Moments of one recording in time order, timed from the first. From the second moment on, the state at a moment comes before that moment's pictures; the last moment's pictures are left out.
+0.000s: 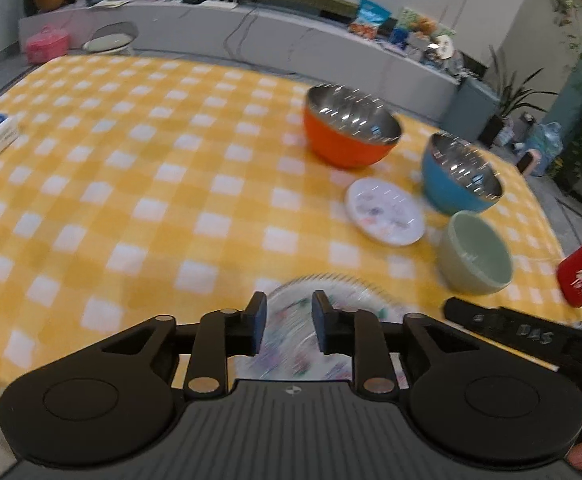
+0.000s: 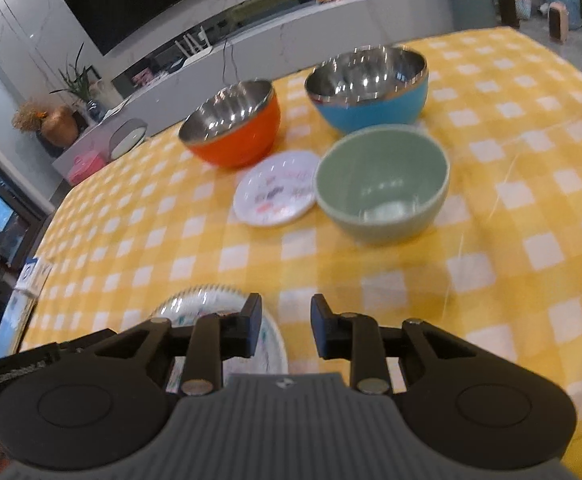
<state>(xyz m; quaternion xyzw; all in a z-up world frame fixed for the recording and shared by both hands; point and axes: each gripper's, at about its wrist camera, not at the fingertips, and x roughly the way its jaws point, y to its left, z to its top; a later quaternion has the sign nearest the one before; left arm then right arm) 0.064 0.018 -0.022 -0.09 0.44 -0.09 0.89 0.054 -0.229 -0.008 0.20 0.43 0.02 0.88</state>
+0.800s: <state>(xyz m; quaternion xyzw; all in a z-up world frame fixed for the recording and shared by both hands) 0.163 -0.016 -0.059 -0.15 0.43 -0.12 0.88 0.131 -0.227 -0.028 0.27 0.40 -0.02 0.88</state>
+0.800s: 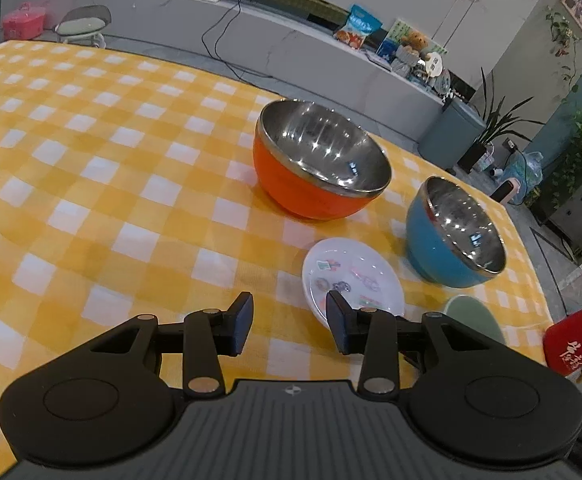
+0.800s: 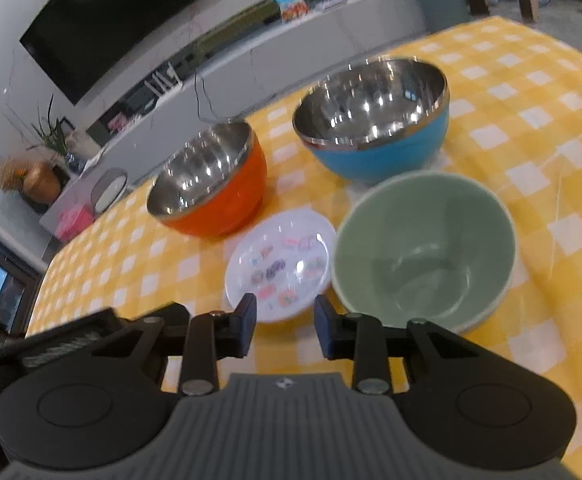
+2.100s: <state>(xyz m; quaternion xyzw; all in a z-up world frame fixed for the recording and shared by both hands) 0.186 -0.036 -0.083 -0.08 0.44 -0.16 0.88 0.125 -0.213 -0.059 0.31 0.35 -0.12 0.88</state>
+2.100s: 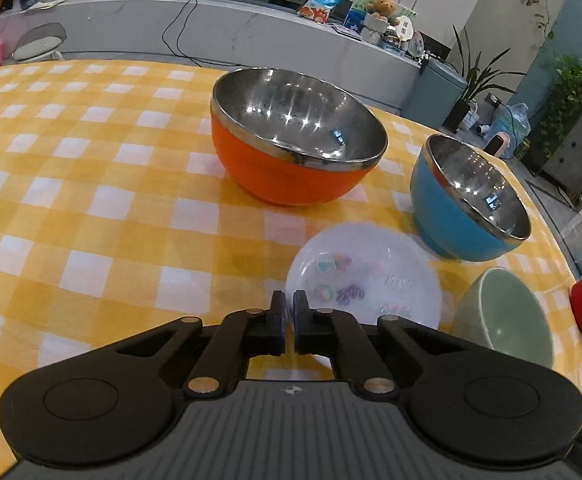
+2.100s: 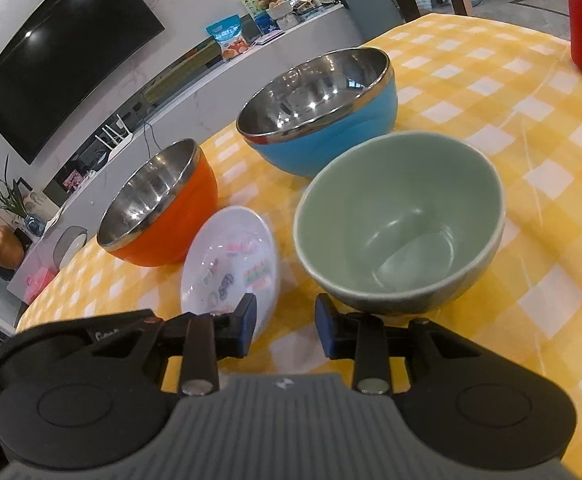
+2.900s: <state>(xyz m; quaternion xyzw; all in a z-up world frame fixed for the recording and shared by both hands) 0.174 -0.024 -0.084 -0.05 0.44 -0.16 0.88 0.131 -0.210 -0.065 0.27 0.37 -0.09 0.89</state>
